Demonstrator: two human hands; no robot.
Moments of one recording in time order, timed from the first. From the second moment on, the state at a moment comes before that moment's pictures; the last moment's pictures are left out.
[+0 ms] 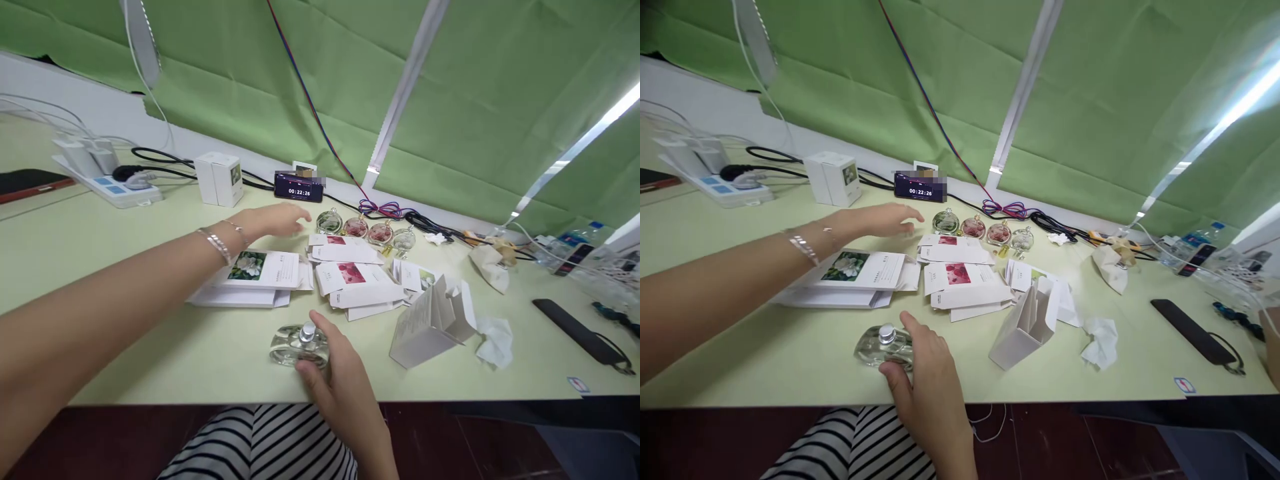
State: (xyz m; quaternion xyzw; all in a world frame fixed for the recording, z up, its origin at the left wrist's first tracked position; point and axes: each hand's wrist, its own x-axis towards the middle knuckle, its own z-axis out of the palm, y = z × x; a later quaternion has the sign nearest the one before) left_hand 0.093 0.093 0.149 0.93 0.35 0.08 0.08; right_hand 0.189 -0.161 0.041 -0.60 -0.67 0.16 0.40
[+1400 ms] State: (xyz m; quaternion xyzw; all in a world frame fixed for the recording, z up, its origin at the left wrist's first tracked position) left_hand 0.031 -0.090 0.060 0.90 0.21 0.22 0.32; right_hand 0.186 -0.186 0.037 -0.61 -0.61 0.13 0.48
